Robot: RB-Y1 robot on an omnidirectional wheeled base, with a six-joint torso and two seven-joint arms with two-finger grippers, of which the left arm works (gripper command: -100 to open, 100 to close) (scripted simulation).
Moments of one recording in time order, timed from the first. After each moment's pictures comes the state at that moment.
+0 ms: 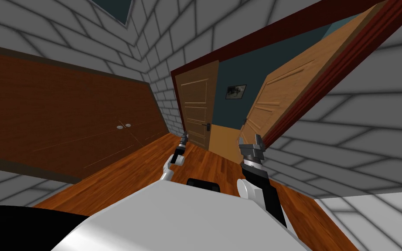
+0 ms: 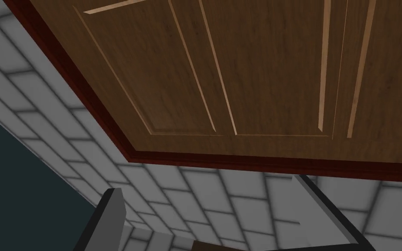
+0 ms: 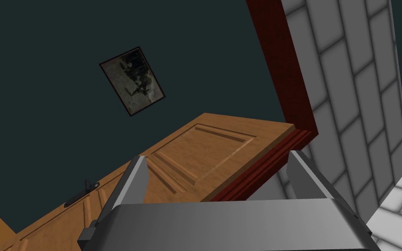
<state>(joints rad) 0.07 0.08 -0.03 -1.58 -0.01 -0.48 -0.05</state>
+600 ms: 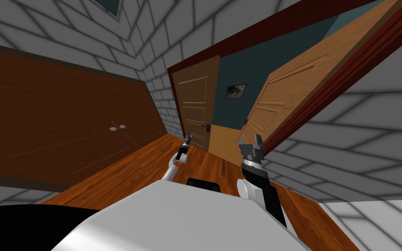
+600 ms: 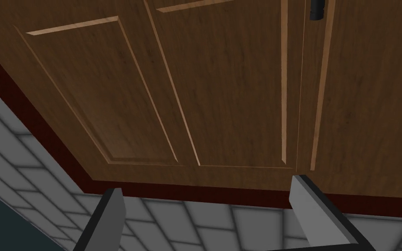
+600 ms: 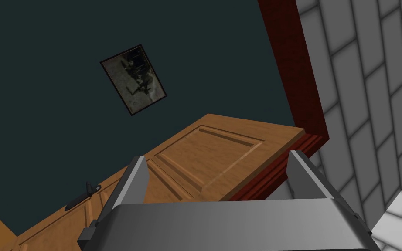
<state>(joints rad) -0.06 0.07 -0.04 -1.37 -0.01 -0.48 -0.03</state>
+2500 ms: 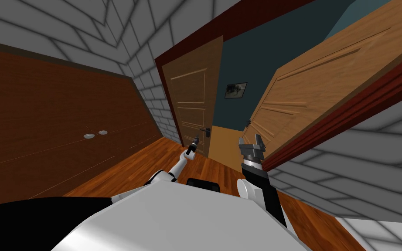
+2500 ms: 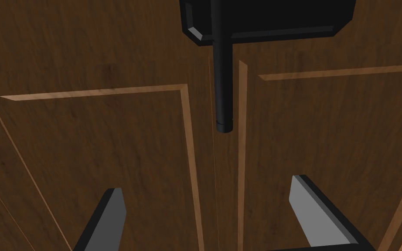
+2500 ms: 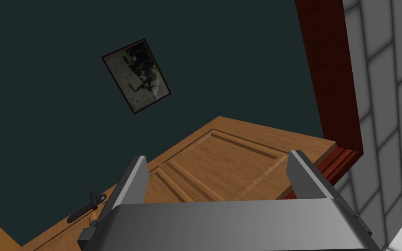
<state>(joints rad) -0.38 0.00 -0.09 -0.85 -0.02 -0.45 0.04</state>
